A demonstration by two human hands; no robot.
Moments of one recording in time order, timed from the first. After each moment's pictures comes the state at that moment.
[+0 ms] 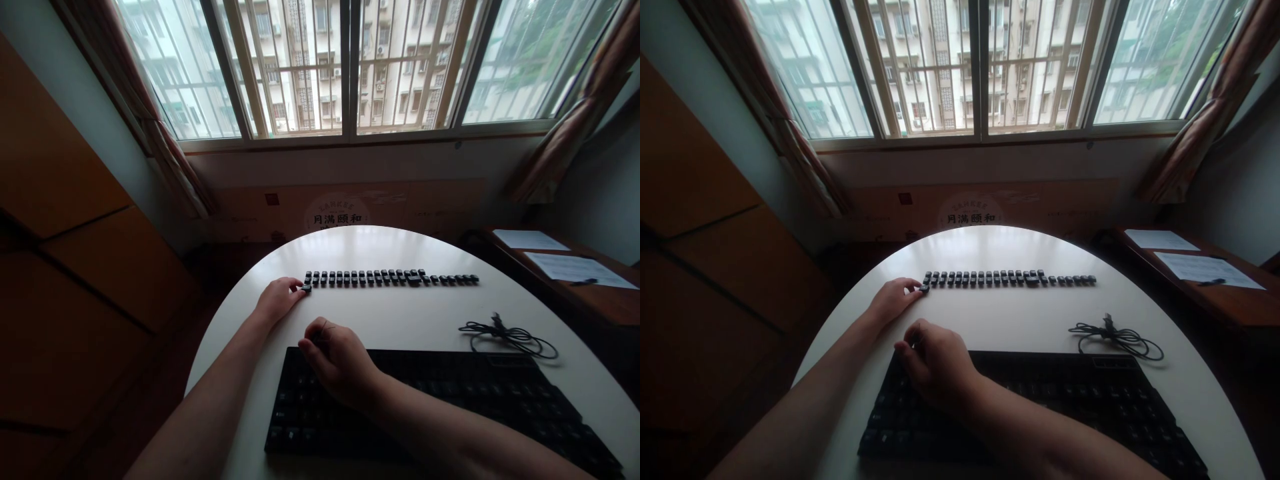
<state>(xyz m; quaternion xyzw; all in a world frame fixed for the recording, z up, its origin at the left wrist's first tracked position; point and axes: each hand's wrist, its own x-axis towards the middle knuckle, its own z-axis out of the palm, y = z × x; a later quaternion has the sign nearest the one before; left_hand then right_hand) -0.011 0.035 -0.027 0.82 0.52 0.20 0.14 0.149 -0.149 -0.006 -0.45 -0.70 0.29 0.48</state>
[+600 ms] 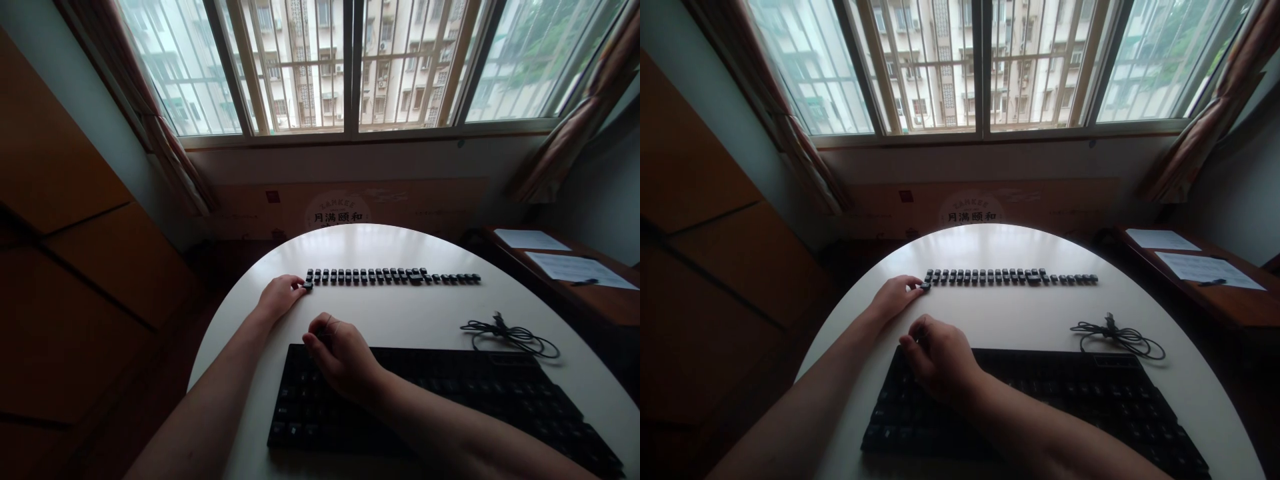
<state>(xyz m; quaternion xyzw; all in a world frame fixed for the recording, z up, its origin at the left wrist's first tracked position) -0.010 0.034 -0.025 0.82 0.52 0.19 0.15 0.149 -0.149 -0.007 -0.45 -0.69 0.29 0.48</state>
